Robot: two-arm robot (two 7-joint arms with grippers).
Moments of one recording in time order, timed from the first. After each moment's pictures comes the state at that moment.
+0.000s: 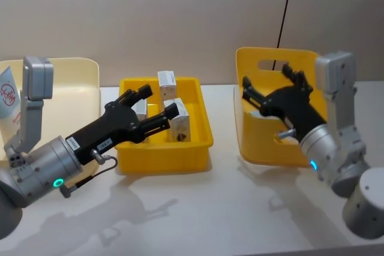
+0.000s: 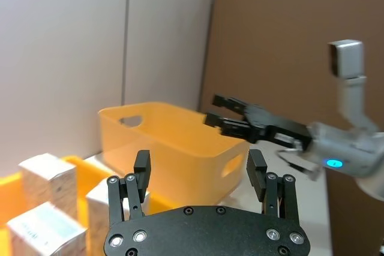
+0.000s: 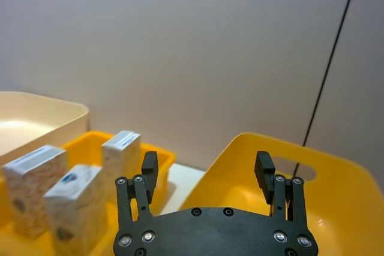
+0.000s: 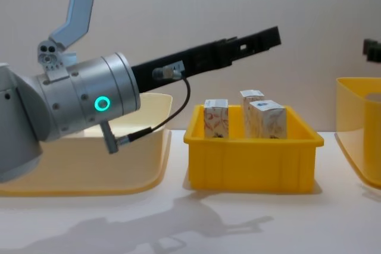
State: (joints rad) left arm -0.51 0.23 0.45 -1.30 -0.69 0.02 -0.77; right arm 0.17 0.37 -0.15 -1.69 0.24 0.08 0.07
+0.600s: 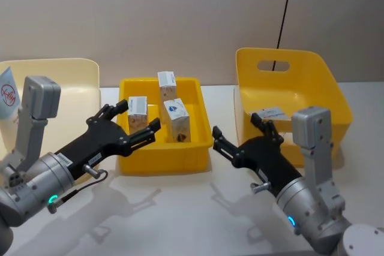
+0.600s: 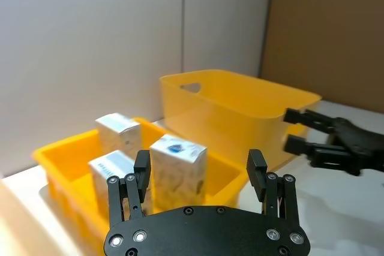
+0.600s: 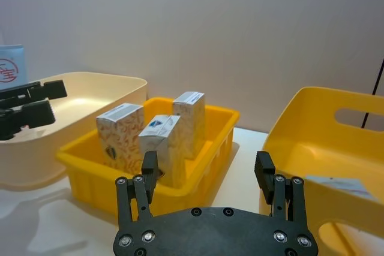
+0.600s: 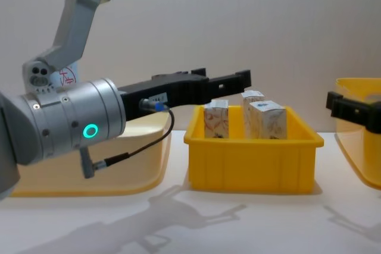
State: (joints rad) left arm -0.42 0.28 0.45 -1.41 -0.53 0.02 -0.53; right arm 0.00 0.34 -0.22 -1.76 0.28 0.04 0.07
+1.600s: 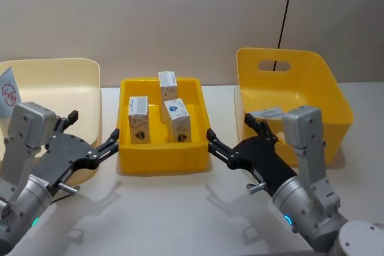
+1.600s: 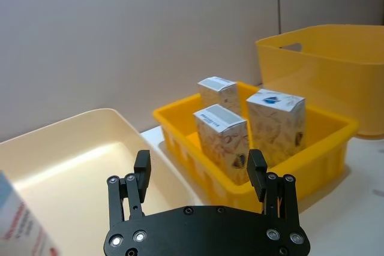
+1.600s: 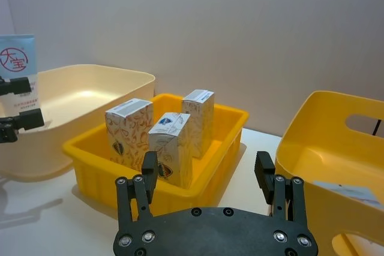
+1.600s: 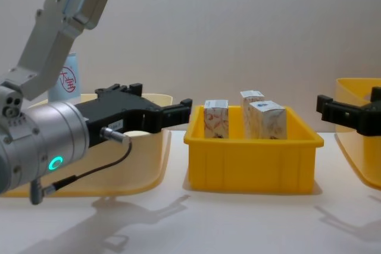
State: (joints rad) left arm -0.28 0.36 0.45 -1.58 -0.28 0.01 -0.13; right arm 0.01 0.35 -0.24 -1.76 0.26 0.05 0.09
